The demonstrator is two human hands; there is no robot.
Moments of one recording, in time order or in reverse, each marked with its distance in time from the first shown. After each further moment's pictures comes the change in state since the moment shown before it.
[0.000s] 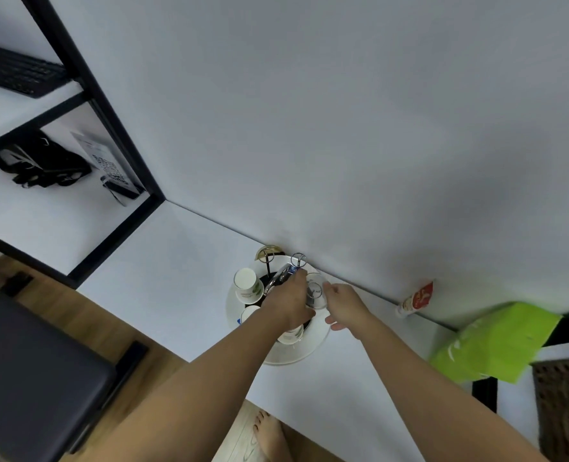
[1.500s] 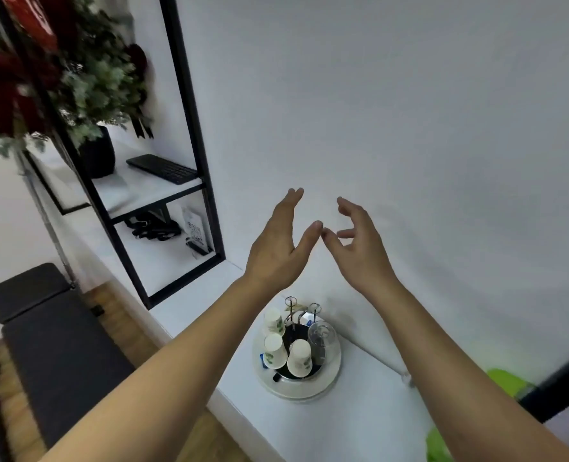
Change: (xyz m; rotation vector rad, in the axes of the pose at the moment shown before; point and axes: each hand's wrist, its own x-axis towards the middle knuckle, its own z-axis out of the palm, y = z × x) left_hand -0.214 0.128 -0.158 -0.287 0.950 0.369; right_hand -0.235 -0.135 -0.101 0.060 0.315 -1.101
